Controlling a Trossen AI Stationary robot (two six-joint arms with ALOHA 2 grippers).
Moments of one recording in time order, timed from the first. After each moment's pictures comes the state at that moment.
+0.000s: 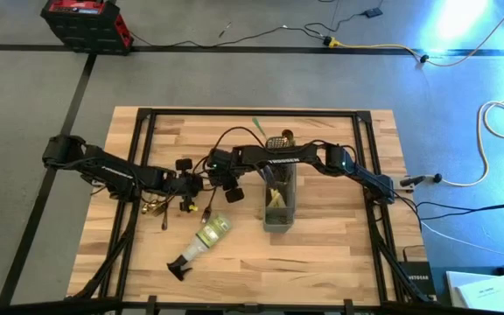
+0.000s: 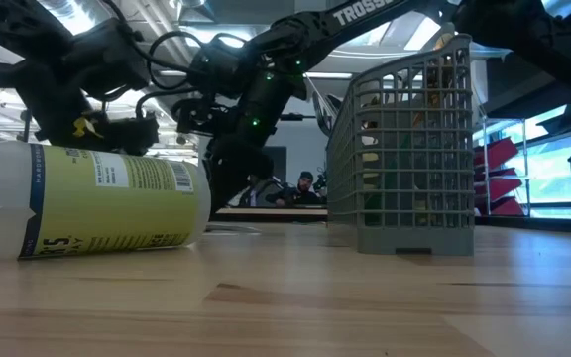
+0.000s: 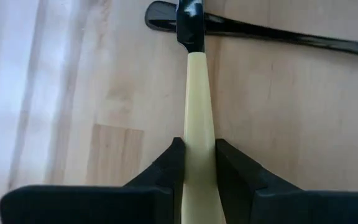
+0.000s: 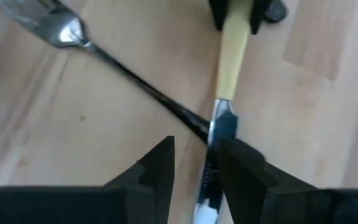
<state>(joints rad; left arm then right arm) -0.08 1.33 0.42 -0.26 -0.46 -0.02 -0.11 2.43 2.03 -0.66 -0.13 -0.44</state>
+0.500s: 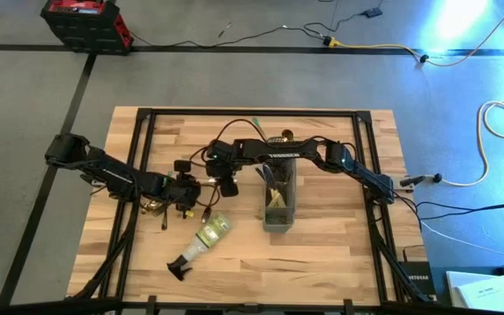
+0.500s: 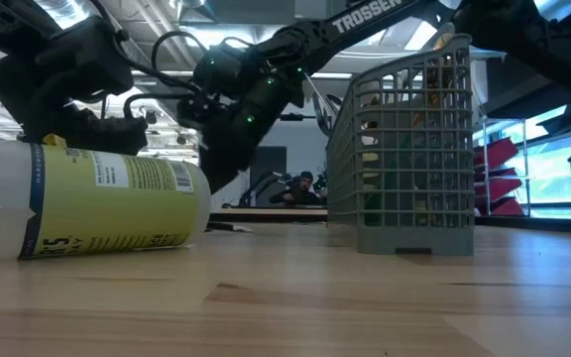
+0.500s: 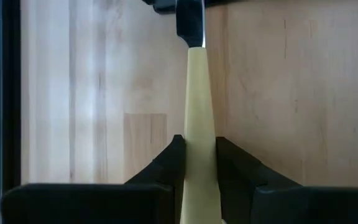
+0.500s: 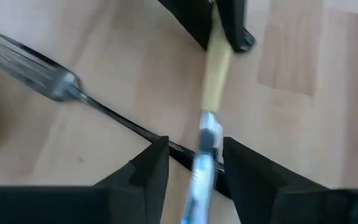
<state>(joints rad) -0.19 1.33 0.42 -0.30 -0.66 0.05 -0.15 2.43 2.03 -0.57 -0.27 -0.31</state>
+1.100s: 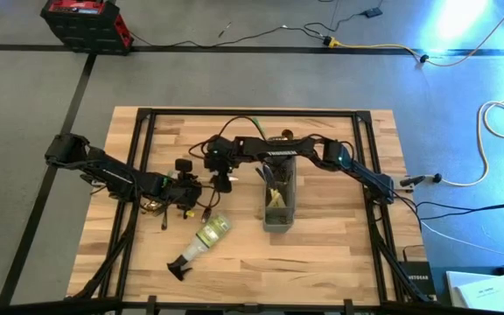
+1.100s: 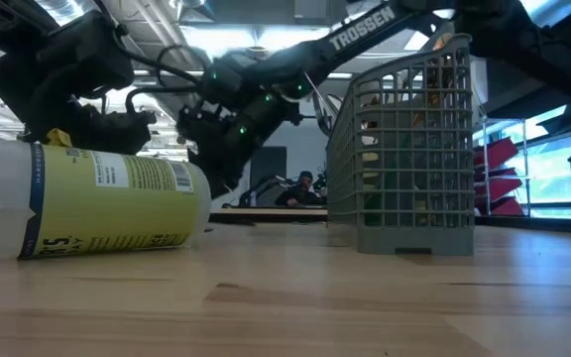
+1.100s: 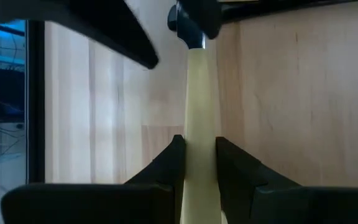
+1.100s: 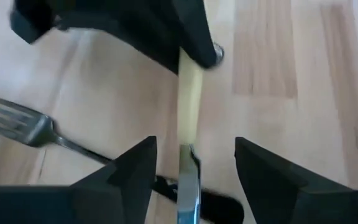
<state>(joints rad) -0.20 1.33 0.42 -0.26 -0.71 0.11 -0.19 2.47 2.01 -0.44 -0.32 -0.14</state>
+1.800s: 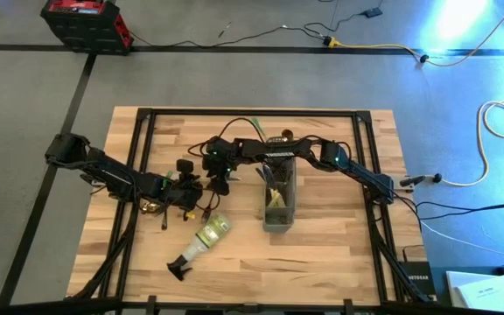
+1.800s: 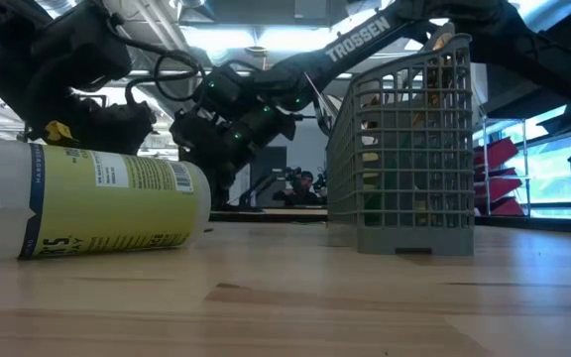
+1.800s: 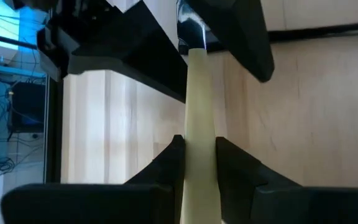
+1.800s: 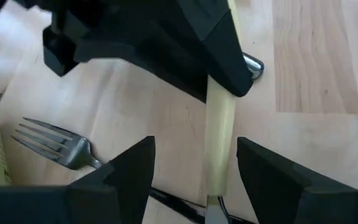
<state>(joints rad) -0.23 1.33 0.42 -0.21 -0.77 0.14 -0.19 2.51 2.01 -0.35 -0.47 -0.03</state>
